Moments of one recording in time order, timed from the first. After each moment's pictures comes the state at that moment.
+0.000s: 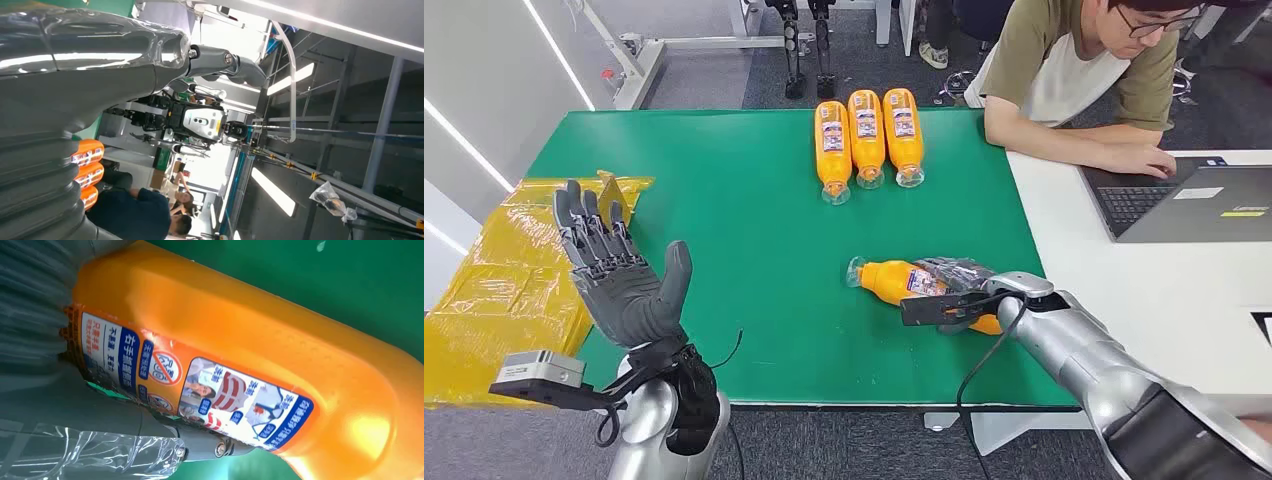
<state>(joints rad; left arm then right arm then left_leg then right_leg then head) -0.16 -0.27 -0.35 -1.34 -0.03 0.40 -0.70 -0.88 -0.25 0.96 -0.46 0.69 0.24 -0.27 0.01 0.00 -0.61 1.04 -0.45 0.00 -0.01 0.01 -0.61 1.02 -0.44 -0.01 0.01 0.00</state>
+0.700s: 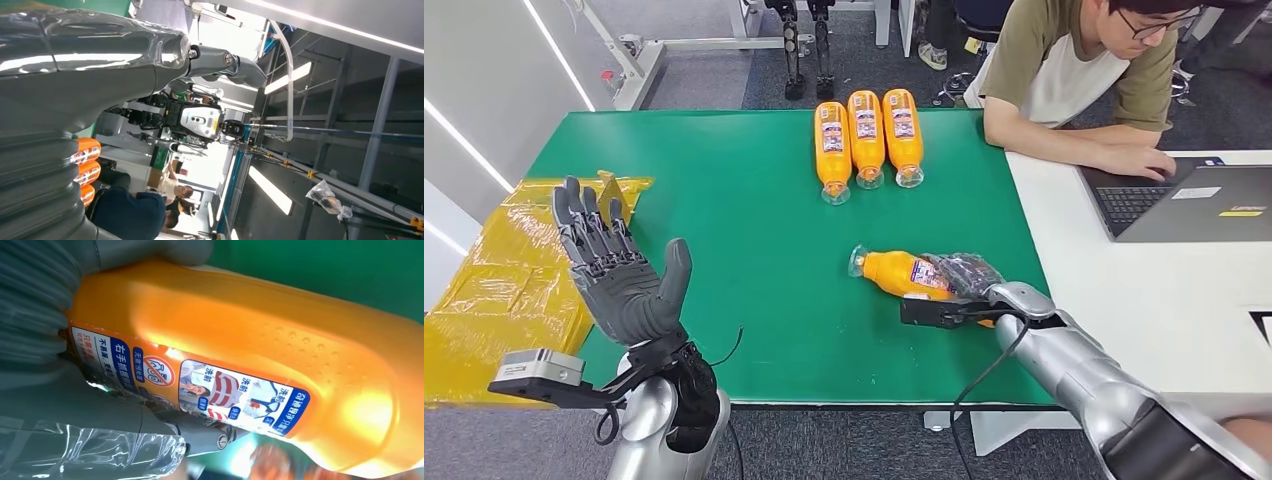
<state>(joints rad) -0.17 -0.27 -0.35 -1.34 -0.03 0.40 -0.70 -0.80 -0.22 0.94 -0.47 0.62 -0.09 -0.25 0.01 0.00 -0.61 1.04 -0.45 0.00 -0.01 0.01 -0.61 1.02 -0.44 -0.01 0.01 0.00</state>
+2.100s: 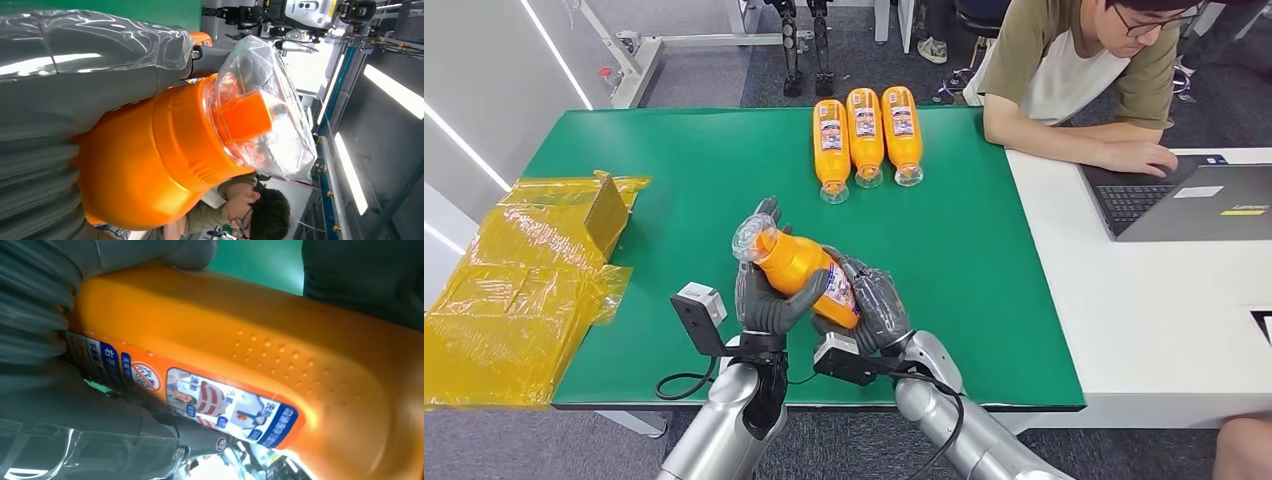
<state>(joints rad) -0.34 -0.33 -0.45 -0.76 0.05 0.10 -0.67 -0.50 0.06 0.72 -0.82 0.56 -0.40 -0.55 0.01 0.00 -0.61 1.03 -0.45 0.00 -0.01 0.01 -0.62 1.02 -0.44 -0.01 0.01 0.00</state>
